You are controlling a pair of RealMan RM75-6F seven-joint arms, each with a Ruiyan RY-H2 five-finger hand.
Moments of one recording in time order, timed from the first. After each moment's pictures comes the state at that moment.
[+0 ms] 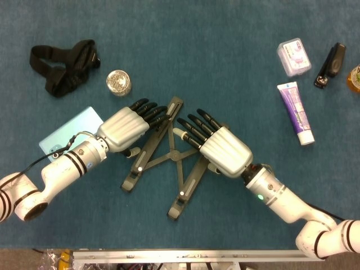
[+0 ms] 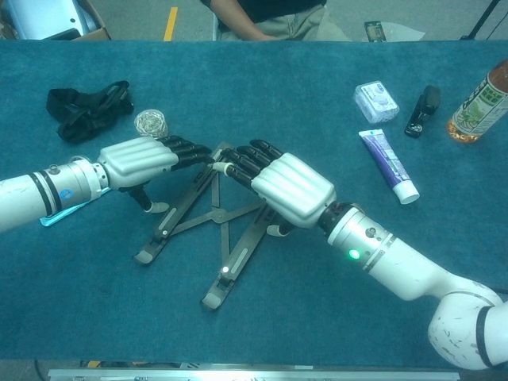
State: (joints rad) left arm -0.78 -1.54 0.10 -1.27 1.61 0.86 -0.07; right arm 0.59 -1.93 0.00 -1.18 -1.66 1.11 -0.37
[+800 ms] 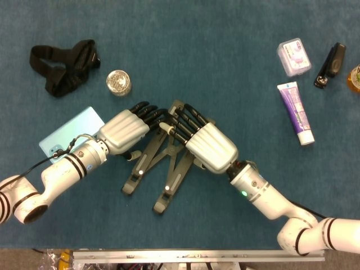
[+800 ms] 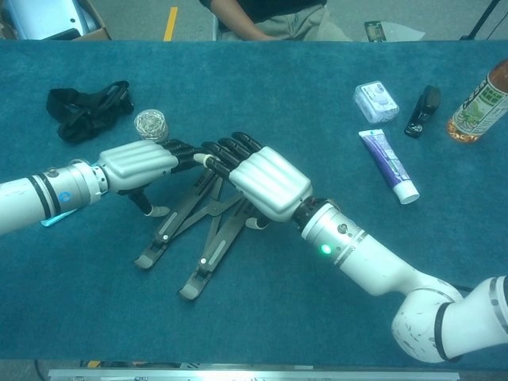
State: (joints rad) left arm -0.77 -1.53 0.10 -1.30 1.59 0.85 -0.08; right arm 0.63 -2.05 0.05 -1.09 -1.63 1.11 -0.40
